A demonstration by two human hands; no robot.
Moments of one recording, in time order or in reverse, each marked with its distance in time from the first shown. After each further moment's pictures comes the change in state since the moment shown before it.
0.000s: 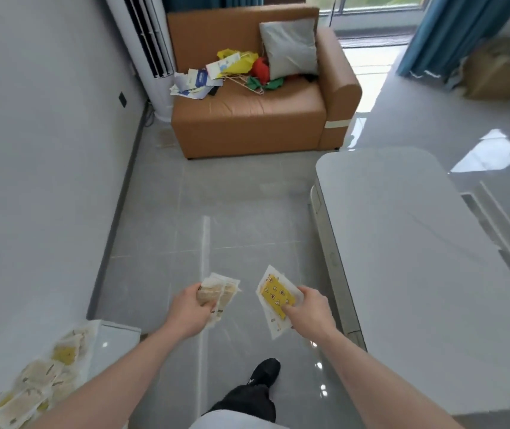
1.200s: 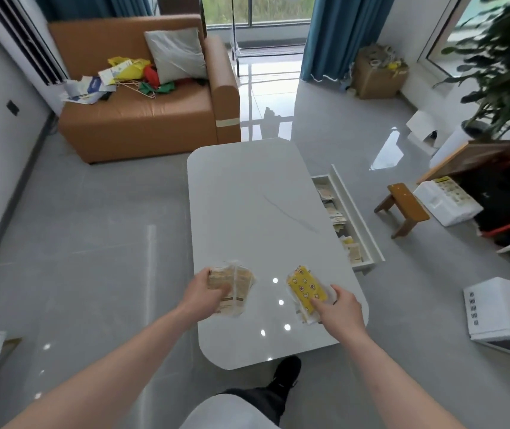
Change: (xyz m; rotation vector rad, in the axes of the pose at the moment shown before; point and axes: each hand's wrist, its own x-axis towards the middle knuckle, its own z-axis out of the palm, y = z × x) left_hand -0.222 0.413 0.437 -0.274 -0.172 0.100; right_hand -0.083 0.466 -0.489 0.263 0.287 0.064
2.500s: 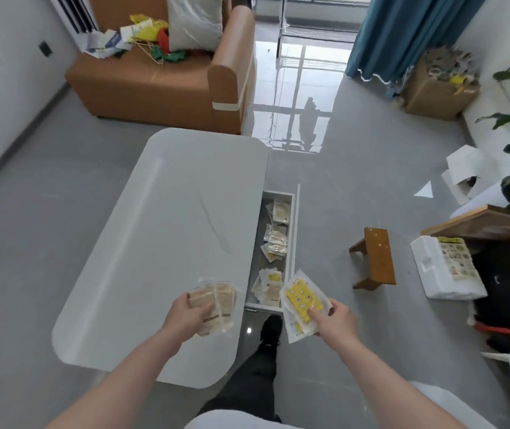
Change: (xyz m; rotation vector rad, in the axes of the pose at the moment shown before) left_hand 0.114 0.280 0.450 -0.396 0.275 -0.410; right_hand 0.435 0.090 -0.418 -0.103 -0.299 0.007
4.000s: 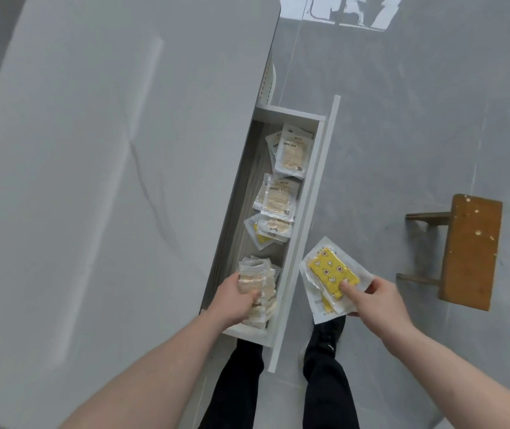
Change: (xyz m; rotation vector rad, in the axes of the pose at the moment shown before) left_hand 0.399 -0.052 0.305 0.280 -0.154 -0.215; right_hand 0.461 0.095 0.018 -0.080 -0.190 0.214
